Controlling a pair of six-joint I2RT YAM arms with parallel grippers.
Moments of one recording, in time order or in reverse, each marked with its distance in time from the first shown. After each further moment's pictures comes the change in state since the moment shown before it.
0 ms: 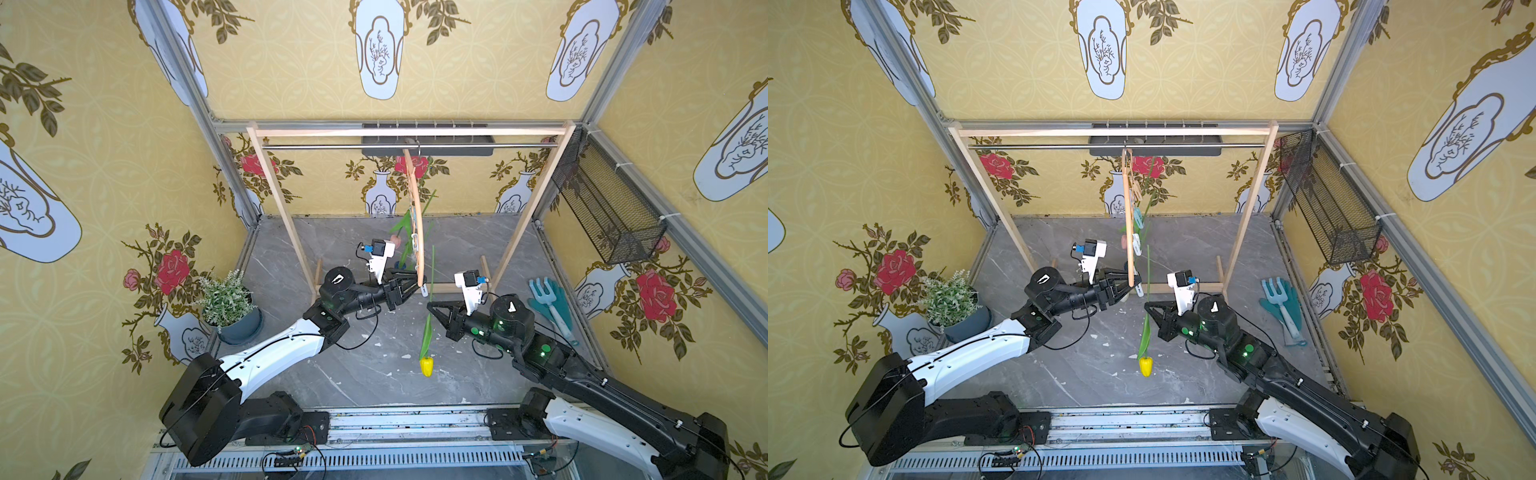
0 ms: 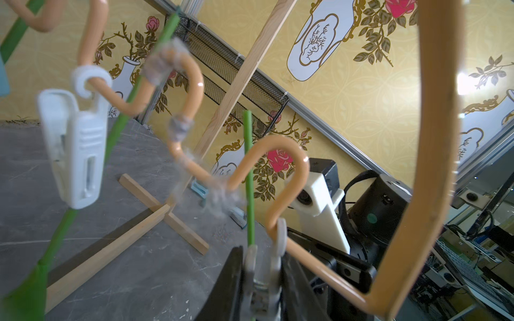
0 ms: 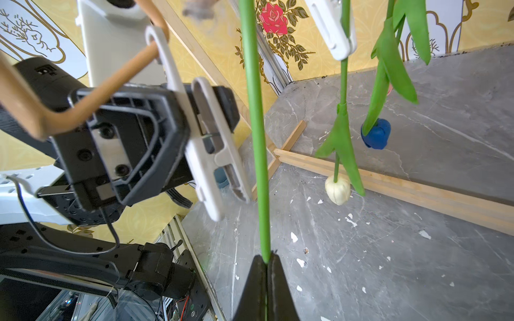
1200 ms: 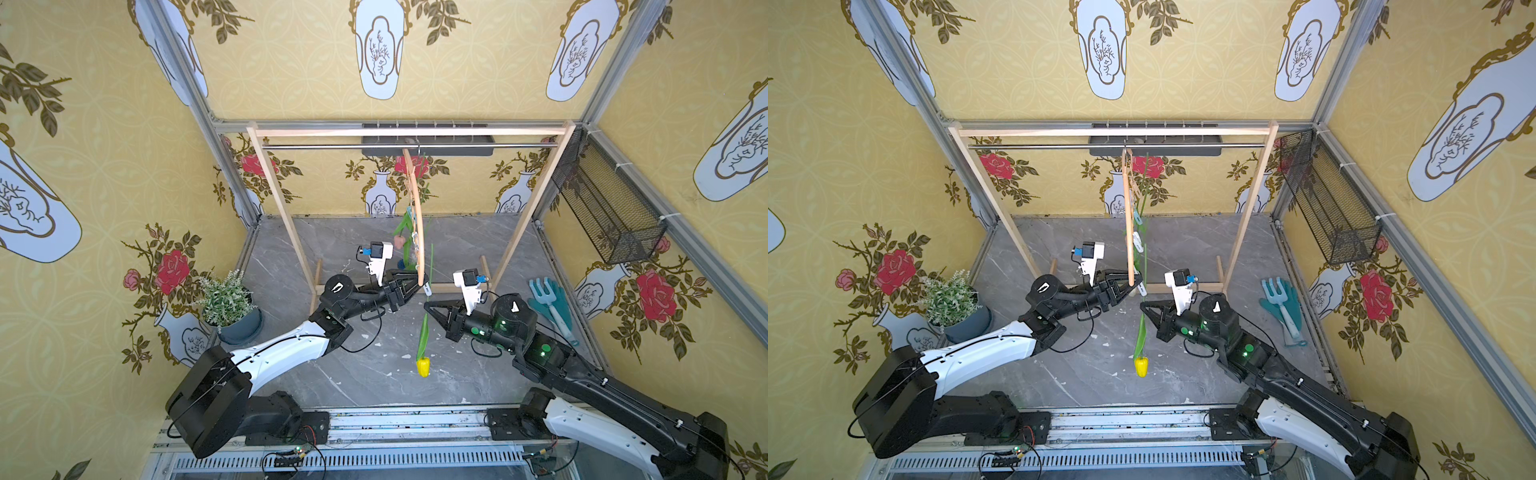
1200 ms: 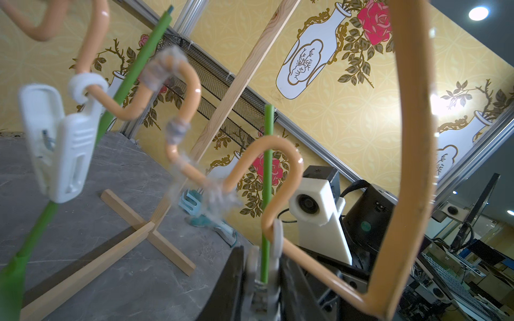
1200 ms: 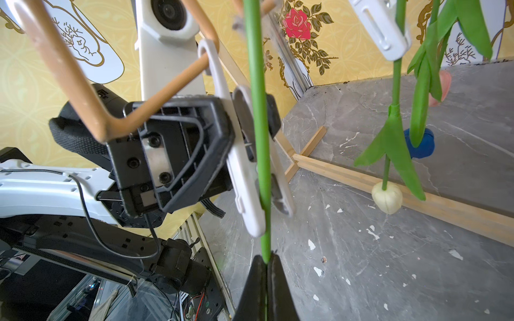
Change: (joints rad) left arm -0.026 0.042 -0.043 0.182 -0.043 -0.073; right arm 0.006 -0.007 0.003 0.052 -0.060 0.000
